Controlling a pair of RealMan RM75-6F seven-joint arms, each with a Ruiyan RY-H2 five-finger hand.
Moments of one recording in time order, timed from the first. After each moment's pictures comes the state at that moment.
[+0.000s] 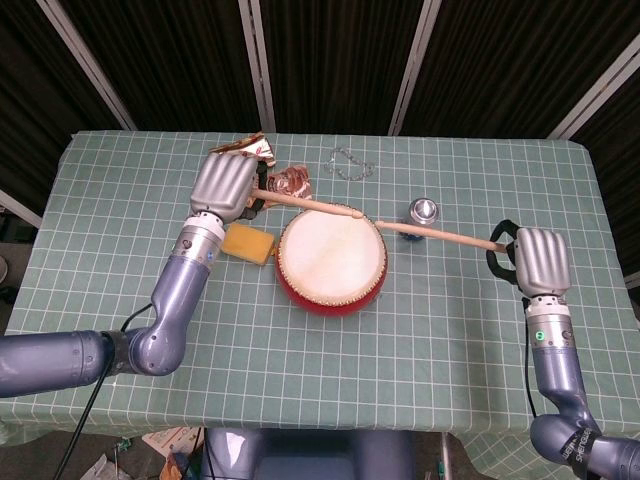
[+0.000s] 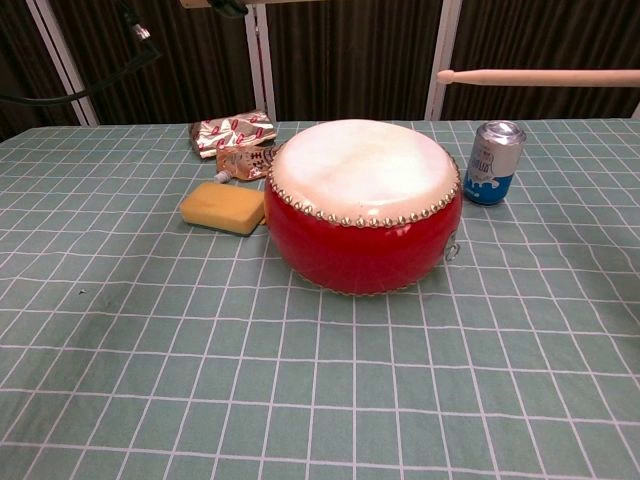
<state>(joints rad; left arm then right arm) -1.31 -1.25 -0.31 -1.74 0.29 1.13 0.71 0.49 -1.20 0.31 -1.71 -0.99 1.26 -0.31</state>
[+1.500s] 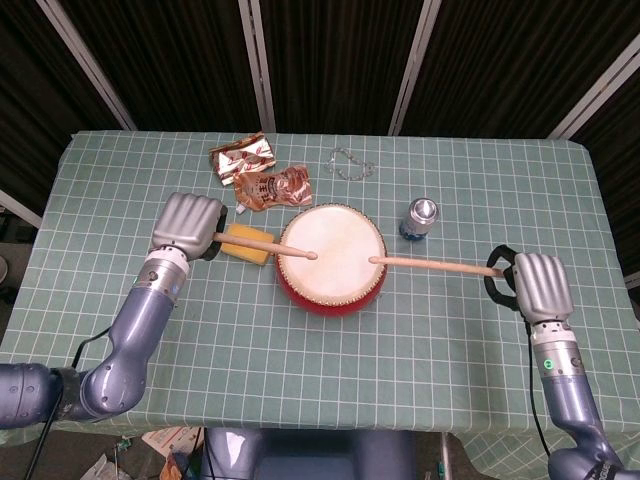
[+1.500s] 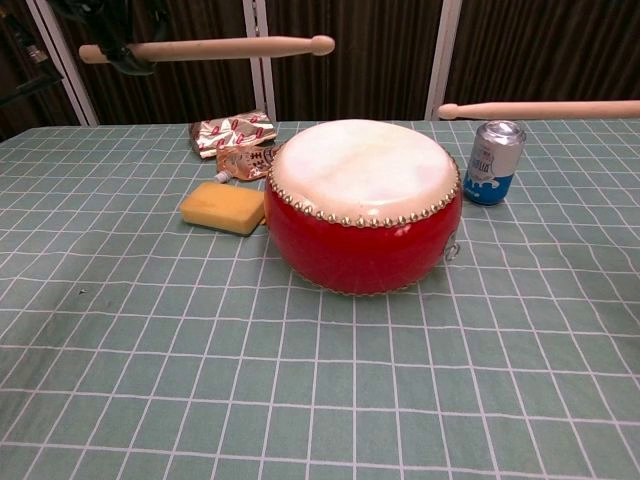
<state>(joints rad) -1.23 -1.03 -0.30 -2.08 0.05 1.17 0.94 0.41 -1.10 0.21 -1.86 -1.12 1.28 -0.25</state>
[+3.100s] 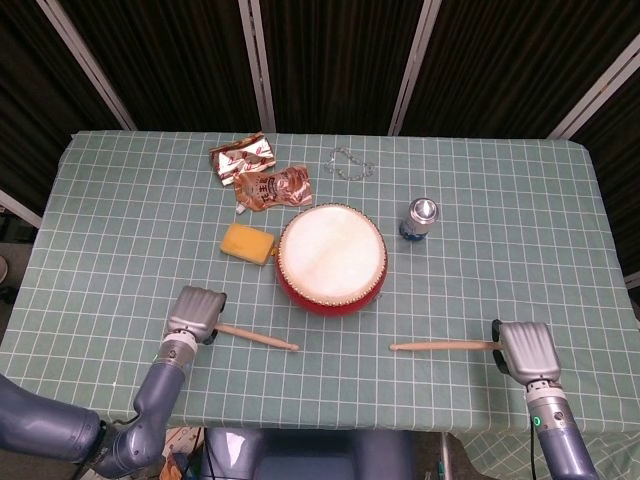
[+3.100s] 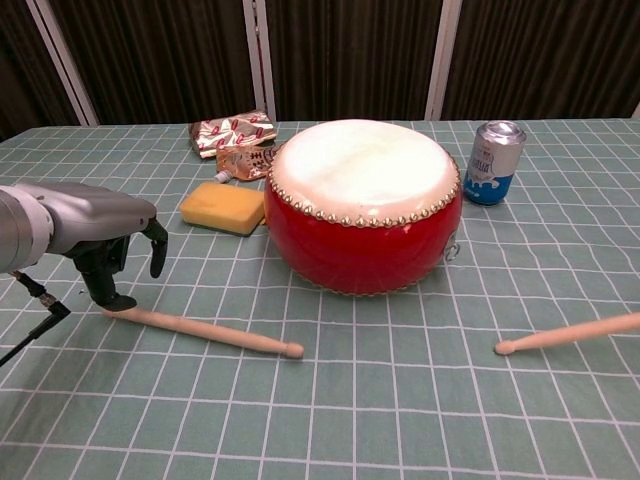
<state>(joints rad) -1.00 -1.47 -0.03 -1.98 0.30 1.34 0.97 0.31 -1.20 0.01 -1.83 -1.09 1.25 -0.67</state>
